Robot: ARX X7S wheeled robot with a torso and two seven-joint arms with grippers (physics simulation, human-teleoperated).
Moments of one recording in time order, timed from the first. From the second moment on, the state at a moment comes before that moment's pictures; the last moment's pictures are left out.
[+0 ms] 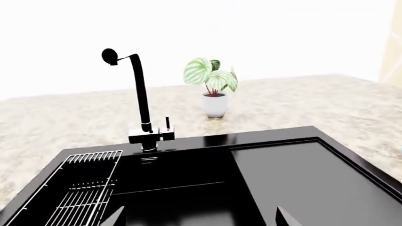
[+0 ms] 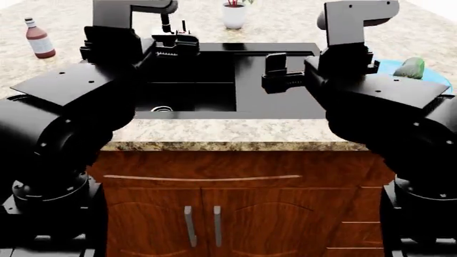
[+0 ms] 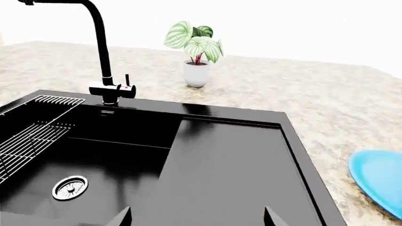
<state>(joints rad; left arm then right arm) -1.17 -0.15 0.15 0.14 -0.48 -1.26 -0.28 1.17 0.30 -0.24 -0.10 0.88 1.25 0.55</state>
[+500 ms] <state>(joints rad) -1.71 -0.02 0.97 -1.06 -0.96 -0.58 -0.29 1.66 0.07 -0.36 1.12 0.41 0.70 0.19</state>
